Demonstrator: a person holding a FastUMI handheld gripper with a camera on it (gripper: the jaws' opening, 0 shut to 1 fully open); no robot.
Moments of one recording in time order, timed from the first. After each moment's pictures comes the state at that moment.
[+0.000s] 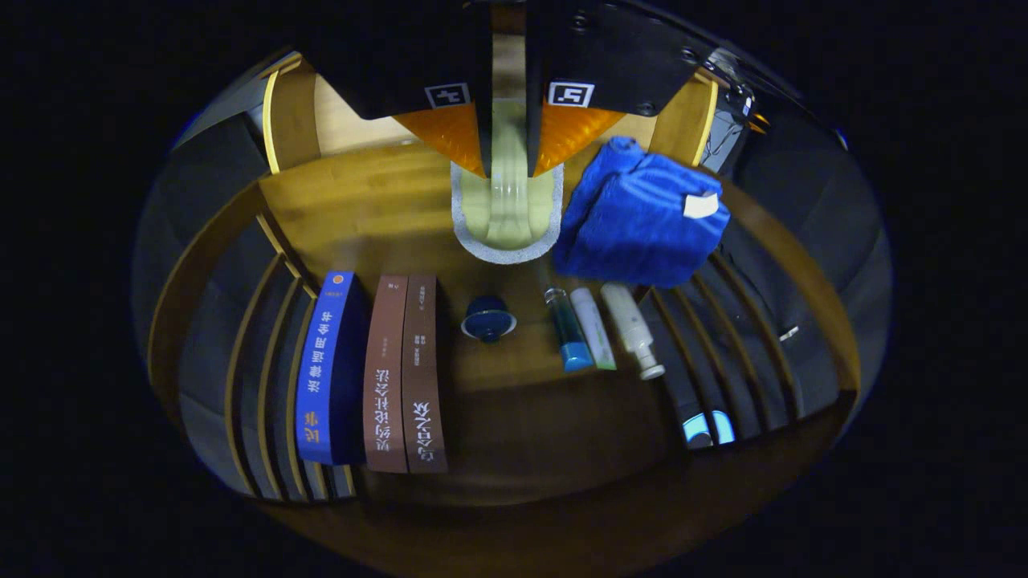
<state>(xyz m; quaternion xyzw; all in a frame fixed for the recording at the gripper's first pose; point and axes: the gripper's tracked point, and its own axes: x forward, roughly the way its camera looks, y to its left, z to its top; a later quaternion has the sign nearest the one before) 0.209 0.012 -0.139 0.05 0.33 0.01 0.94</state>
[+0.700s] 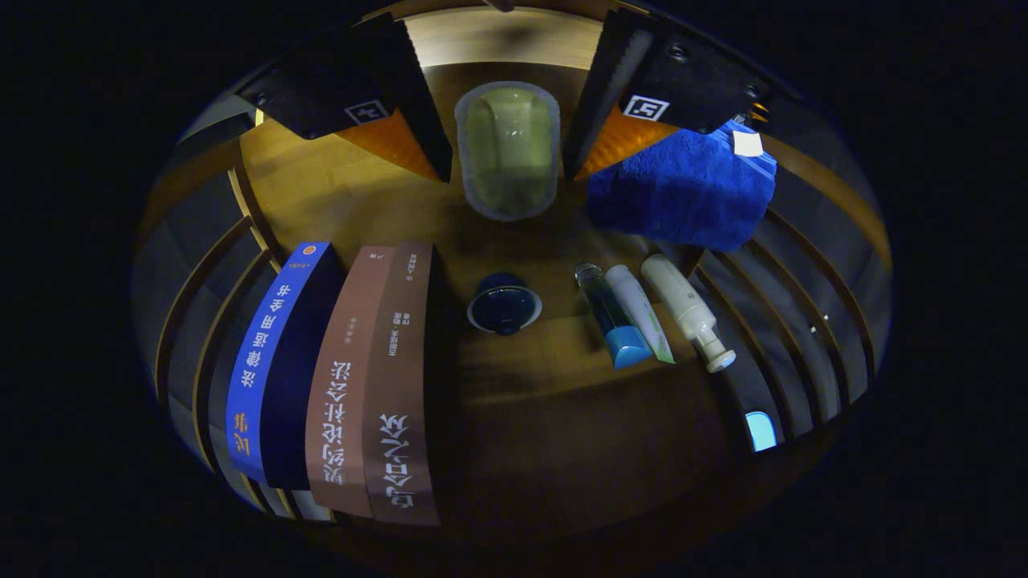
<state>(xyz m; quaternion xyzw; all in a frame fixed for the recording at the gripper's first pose) 0.280 -0.002 -0.159 0.05 0.36 -0.02 0.93</state>
